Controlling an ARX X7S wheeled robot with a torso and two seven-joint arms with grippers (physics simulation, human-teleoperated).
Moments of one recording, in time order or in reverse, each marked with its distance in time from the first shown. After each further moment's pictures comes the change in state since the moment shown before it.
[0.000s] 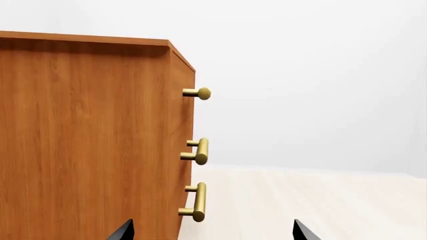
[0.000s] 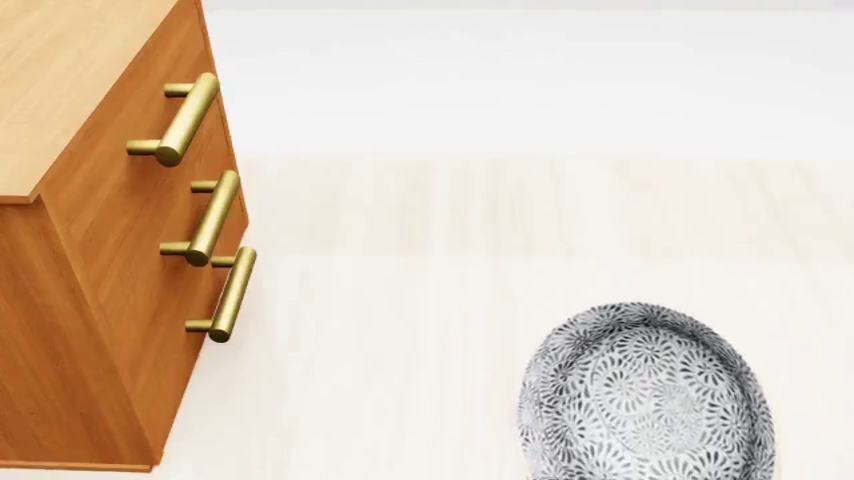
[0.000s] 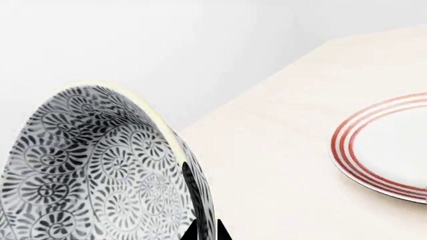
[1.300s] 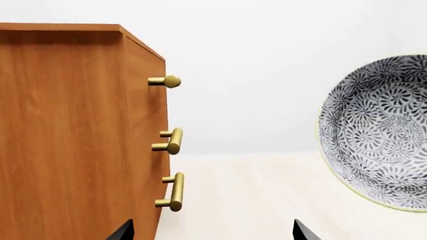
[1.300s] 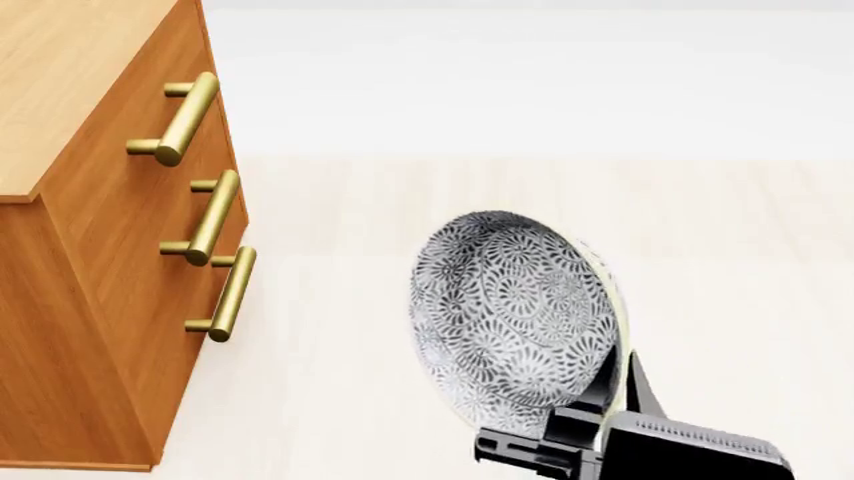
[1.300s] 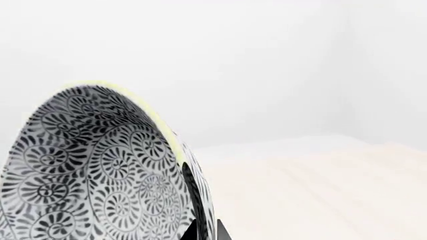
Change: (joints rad) left arm -0.024 -0.028 0.070 0.010 0.025 -0.065 0.015; right arm 0.305 0.010 -0.222 -0.018 -0.368 0.289 0.082
